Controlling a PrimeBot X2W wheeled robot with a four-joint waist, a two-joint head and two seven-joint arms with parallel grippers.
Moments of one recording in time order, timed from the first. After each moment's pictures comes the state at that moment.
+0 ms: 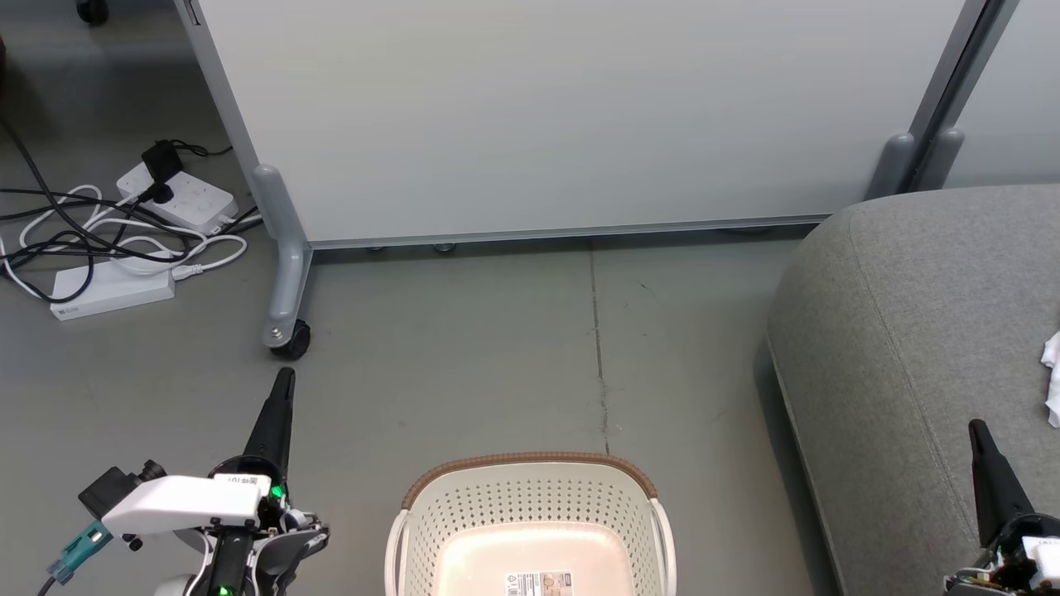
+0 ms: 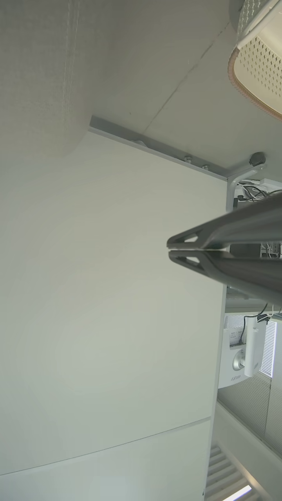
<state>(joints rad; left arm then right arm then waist) -0.13 0.06 -0.03 0.28 -1.55 -0.10 0.07 0.05 -0.07 -0.17 0.11 1.55 0.13 0.06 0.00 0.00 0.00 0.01</state>
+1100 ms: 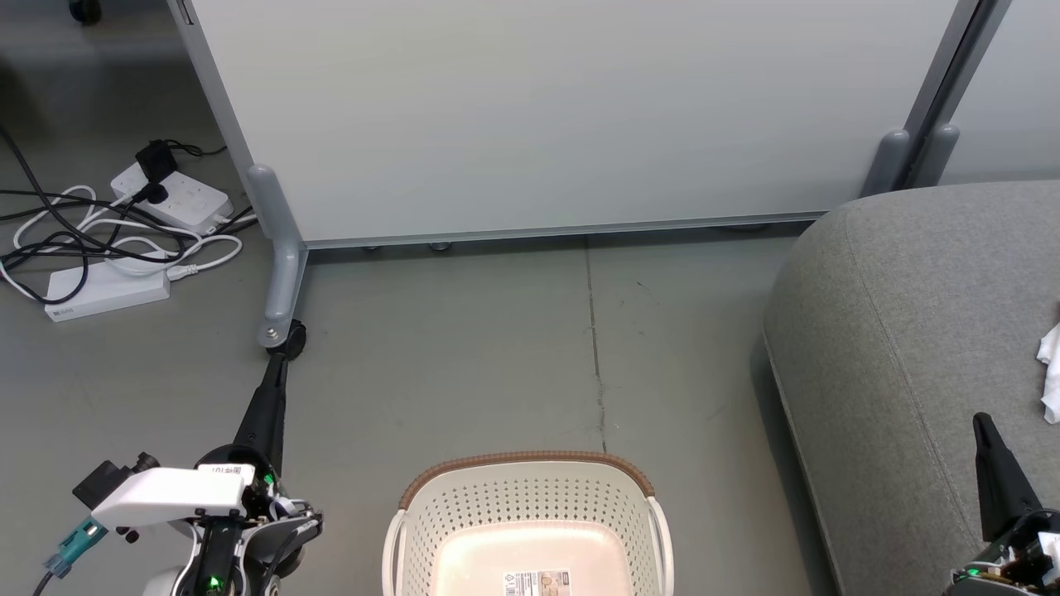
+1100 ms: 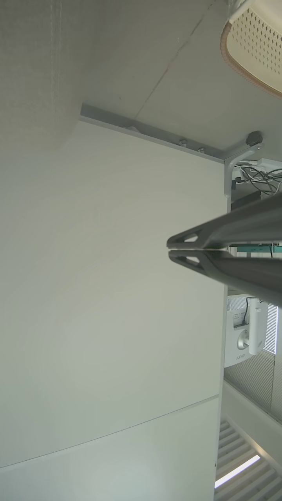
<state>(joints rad) -0.15 0.06 -0.01 0.27 -1.63 -0.11 0.10 0.05 -0.08 -0.16 0.10 1.66 0.13 0.07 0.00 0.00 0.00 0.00</state>
